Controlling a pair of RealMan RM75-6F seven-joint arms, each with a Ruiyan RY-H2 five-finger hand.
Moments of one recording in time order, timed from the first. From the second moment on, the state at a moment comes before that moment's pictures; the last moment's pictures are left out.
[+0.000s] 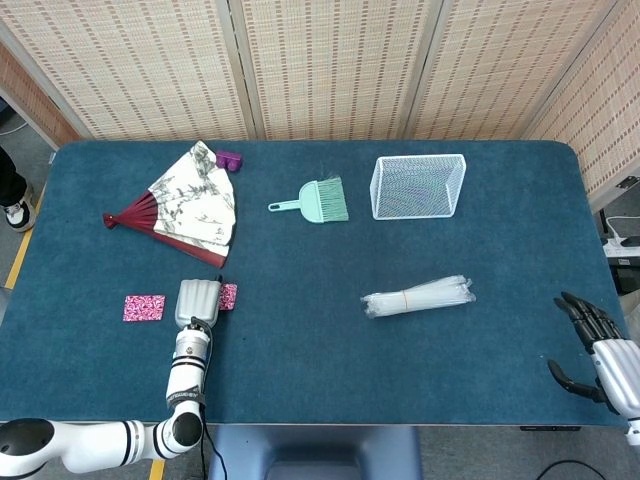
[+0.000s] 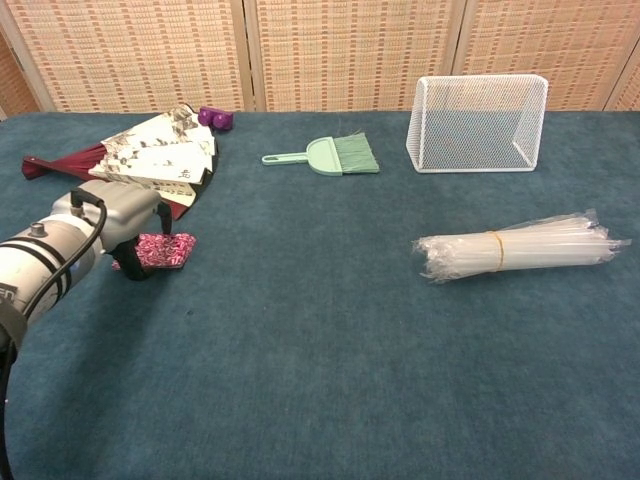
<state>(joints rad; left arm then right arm) -0.76 -1.79 -0.23 -1.43 0.60 1.29 1.05 0.05 -0.95 -0.04 -1.60 -1.63 1.48 0.36</state>
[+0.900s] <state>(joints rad) -0.52 -1.50 0.03 -1.71 0.87 1.48 0.91 0.05 -0.95 -0.04 -1.61 -1.63 1.48 0.35</state>
